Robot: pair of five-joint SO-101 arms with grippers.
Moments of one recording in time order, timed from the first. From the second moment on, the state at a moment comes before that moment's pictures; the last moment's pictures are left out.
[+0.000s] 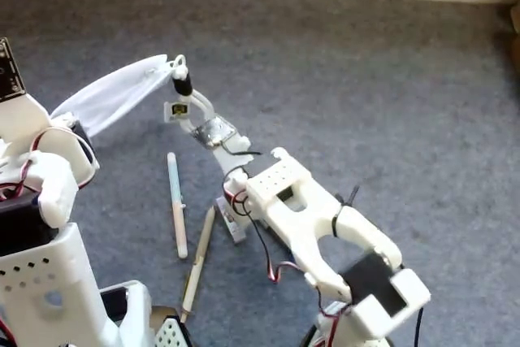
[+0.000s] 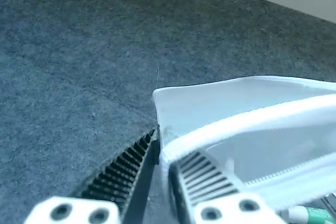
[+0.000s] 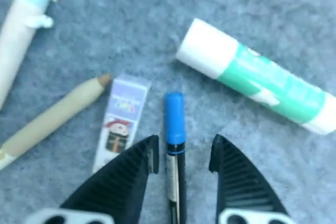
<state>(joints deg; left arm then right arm) -23.2 -51.4 22.1 76.0 11.5 -40.2 1.8 32.7 54.3 9.9</state>
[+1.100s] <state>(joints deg) -21.0 -51.4 22.1 76.8 13.3 -31.4 -42.9 22.7 63.5 10.1</state>
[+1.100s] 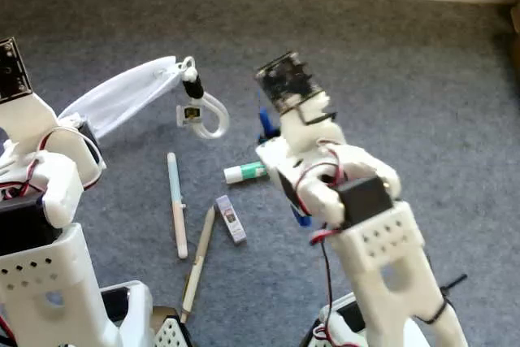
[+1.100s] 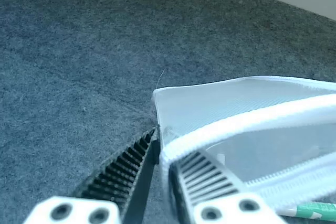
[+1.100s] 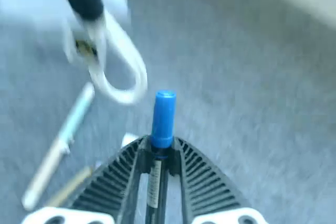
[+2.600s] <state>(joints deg) -16.4 -52.1 29.1 78.3 13.1 -52.7 -45.0 40.1 -6.9 -1.0</state>
